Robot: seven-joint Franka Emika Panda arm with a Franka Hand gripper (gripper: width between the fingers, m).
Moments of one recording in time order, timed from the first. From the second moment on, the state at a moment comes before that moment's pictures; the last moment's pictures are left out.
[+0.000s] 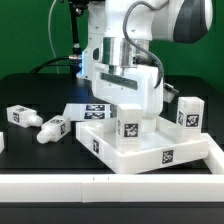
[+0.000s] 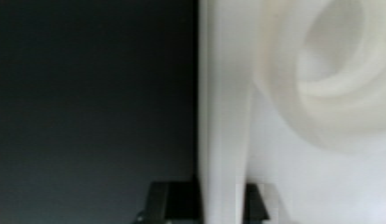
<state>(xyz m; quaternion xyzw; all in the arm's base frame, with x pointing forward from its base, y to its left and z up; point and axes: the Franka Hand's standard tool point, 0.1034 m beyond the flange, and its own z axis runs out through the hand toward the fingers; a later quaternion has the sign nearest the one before) 0.480 -0.003 0.023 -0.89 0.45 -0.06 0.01</state>
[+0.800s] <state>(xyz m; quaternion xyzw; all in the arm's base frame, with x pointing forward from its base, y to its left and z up) 0.502 -0.038 0.028 -1.00 0.08 -0.03 -0.01</state>
